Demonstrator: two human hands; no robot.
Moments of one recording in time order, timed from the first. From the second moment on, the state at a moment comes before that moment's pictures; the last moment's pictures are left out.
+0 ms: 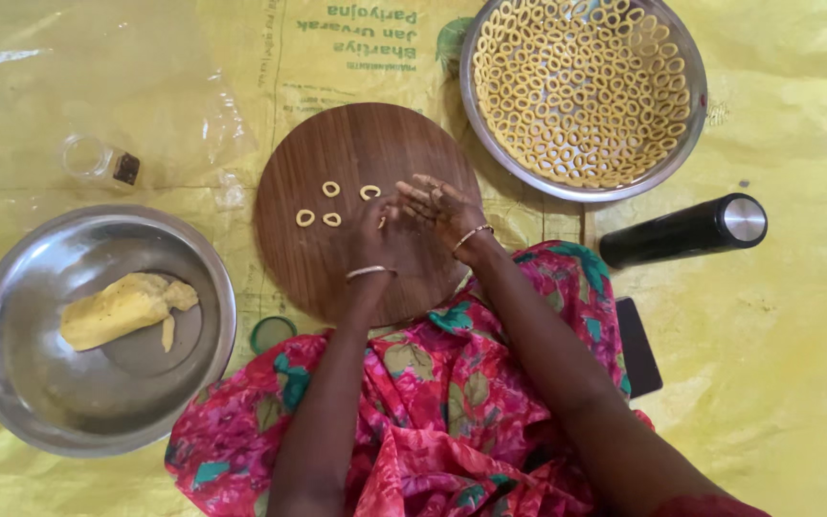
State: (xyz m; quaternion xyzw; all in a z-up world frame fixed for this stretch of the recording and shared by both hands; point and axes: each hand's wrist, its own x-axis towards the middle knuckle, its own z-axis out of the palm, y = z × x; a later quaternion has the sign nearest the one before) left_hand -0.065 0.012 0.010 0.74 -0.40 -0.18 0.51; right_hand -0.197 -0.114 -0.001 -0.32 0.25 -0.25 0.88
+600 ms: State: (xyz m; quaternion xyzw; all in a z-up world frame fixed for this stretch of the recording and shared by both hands) left_hand -0.117 -0.013 -0.007 0.77 -0.57 -0.04 0.28; right_hand -0.194 -0.061 0.000 -0.15 0.14 -0.23 0.95
